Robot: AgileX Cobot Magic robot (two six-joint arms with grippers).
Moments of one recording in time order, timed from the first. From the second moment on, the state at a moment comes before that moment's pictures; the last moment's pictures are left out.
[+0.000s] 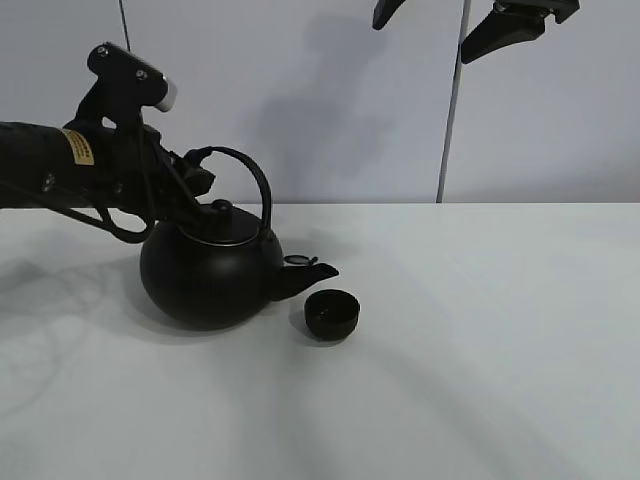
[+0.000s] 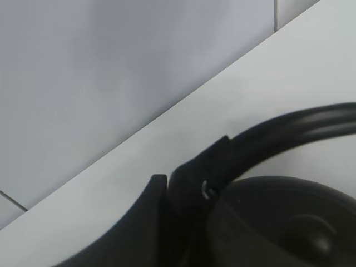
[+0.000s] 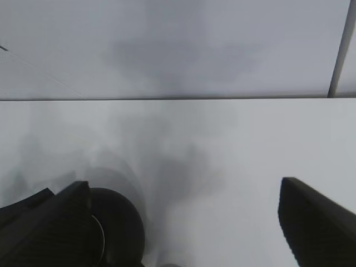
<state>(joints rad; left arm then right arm) -0.37 1.94 -0.87 0.27 -0.63 0.16 0.28 1.73 -1.53 0.21 0.61 0.08</state>
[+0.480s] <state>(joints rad) -0.37 1.94 -0.87 0.27 -0.64 0.22 0.28 1.73 -1.53 0.21 0.61 0.08</state>
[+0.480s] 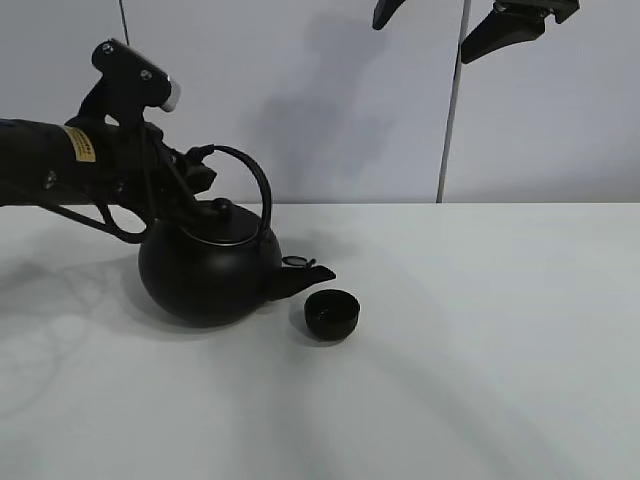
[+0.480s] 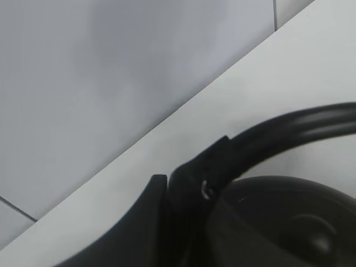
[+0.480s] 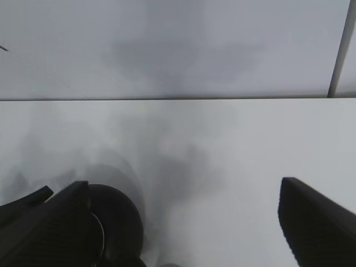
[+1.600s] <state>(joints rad) -0.37 1.95 -0.89 0.27 -0.64 0.31 0.28 1.73 -1.53 0.21 0.61 0.08</state>
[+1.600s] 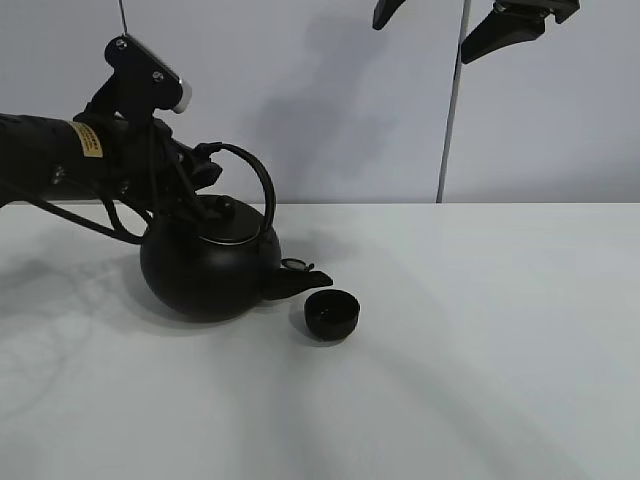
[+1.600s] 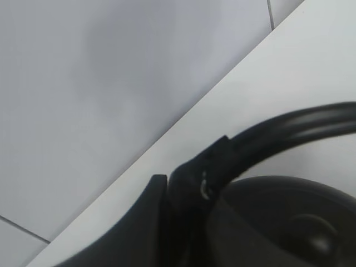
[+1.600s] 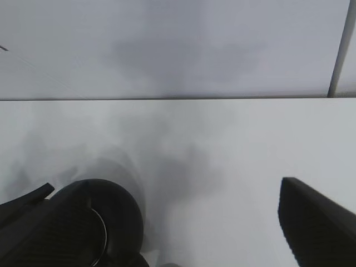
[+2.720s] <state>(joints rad) -0.38 1.95 -0.89 0.27 -0.66 0.37 0.28 1.73 -1.53 0.21 0.61 0.08</state>
